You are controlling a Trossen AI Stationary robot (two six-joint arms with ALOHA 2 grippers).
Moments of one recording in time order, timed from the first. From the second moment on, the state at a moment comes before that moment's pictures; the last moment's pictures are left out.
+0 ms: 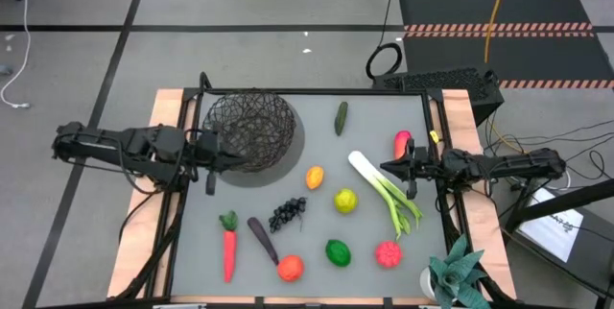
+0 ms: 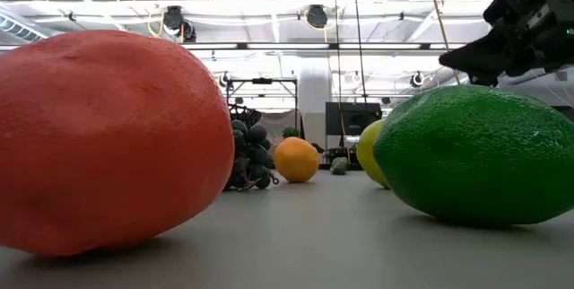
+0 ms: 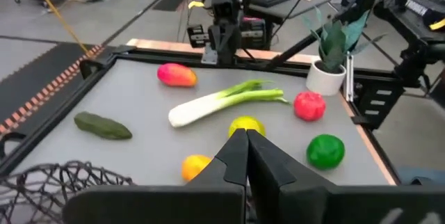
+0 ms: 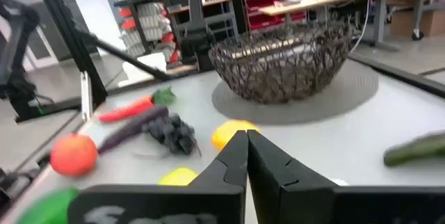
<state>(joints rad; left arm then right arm) -0.17 0.72 0.78 -0.32 -0.16 -0.13 0.09 0.19 0.03 0.08 0.18 0.25</state>
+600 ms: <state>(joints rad) -0.17 0.73 0.78 -0.23 -0.16 -0.01 0.09 0.51 0.58 -0.37 0.32 0.25</state>
